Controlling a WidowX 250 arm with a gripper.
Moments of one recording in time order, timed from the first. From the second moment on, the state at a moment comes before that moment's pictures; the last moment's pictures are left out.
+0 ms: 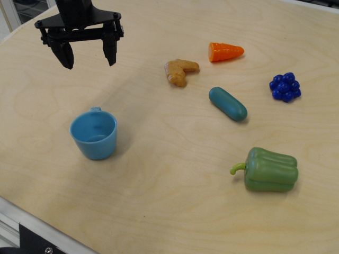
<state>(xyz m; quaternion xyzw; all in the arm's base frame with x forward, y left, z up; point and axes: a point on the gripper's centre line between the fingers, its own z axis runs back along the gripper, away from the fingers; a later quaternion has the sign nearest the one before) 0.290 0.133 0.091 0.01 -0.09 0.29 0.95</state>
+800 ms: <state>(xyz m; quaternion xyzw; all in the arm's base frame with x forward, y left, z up) 0.322 0.048 0.078 0.02 -0.09 0.28 0.95</state>
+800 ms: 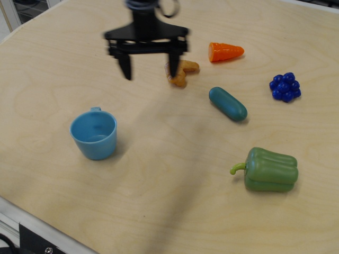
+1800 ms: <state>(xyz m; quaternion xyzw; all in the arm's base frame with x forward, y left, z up) 0.388 -0.033 0.021 0.03 -0.08 0.39 0.92</state>
